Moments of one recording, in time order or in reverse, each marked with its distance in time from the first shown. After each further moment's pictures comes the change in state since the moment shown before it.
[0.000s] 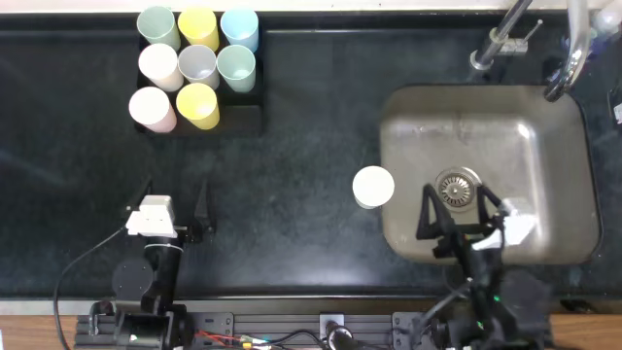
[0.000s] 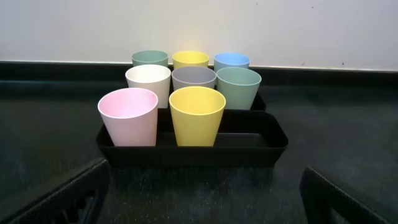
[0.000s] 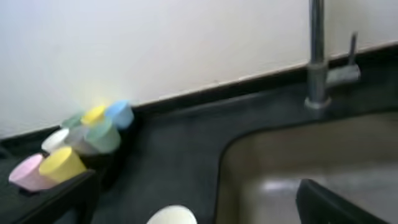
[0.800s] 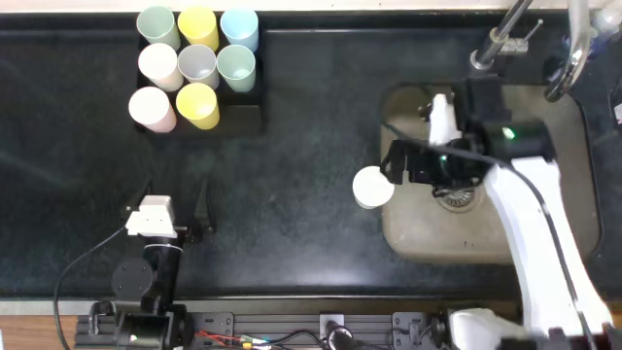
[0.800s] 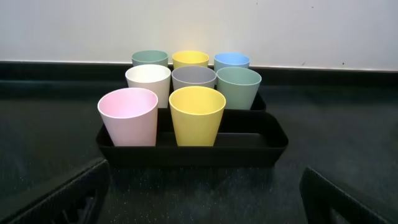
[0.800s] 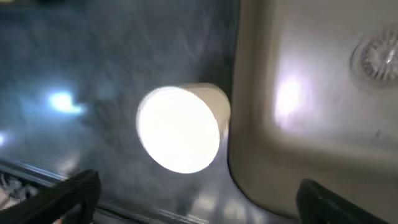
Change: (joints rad) left arm 0.000 -0.002 0.000 0.000 0.000 0.000; right arm 0.001 1.271 0.745 -0.718 -0.274 -0.192
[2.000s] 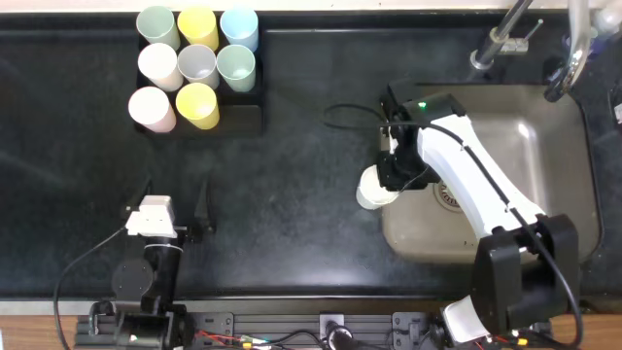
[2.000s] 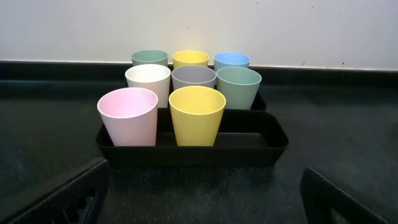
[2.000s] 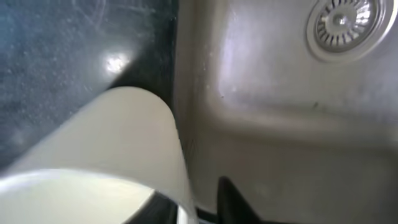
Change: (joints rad) left arm 0.000 0.000 0.000 0.000 0.000 0.000; right arm 0.190 0.291 0.000 0.047 0.303 0.051
